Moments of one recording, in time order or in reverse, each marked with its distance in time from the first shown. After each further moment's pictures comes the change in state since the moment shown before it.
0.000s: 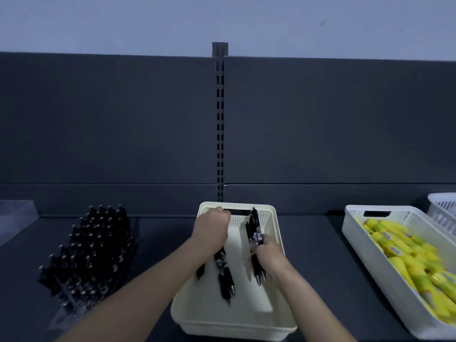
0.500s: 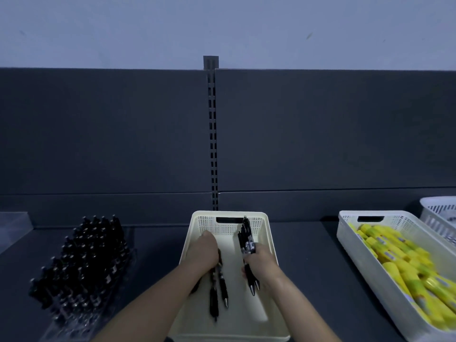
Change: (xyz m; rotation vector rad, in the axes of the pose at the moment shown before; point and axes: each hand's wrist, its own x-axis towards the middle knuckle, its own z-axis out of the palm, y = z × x) left_hand -0.010 0.004 0.020 -0.195 -0.288 -0.356; right_hand 0.003 0.003 0.002 0.006 -0.048 0.010
